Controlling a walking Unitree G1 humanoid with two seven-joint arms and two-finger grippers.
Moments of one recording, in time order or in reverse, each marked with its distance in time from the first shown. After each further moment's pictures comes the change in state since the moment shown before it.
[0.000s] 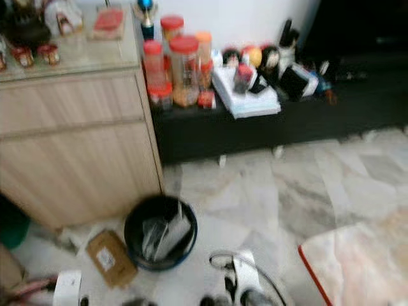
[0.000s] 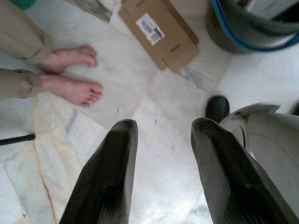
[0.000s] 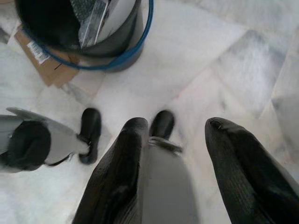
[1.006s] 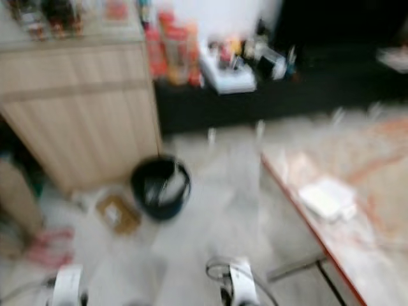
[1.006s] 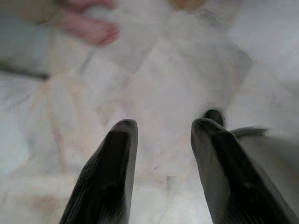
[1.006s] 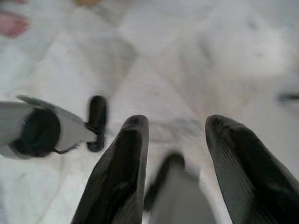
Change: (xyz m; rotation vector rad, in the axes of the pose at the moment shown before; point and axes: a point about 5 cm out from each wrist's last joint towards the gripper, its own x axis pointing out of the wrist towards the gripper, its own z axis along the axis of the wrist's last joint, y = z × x) left arm 0.002 -0.003 0.011 0.010 -0.036 -0.007; right arm 0.001 0.004 -0.001 0.009 0.006 0.014
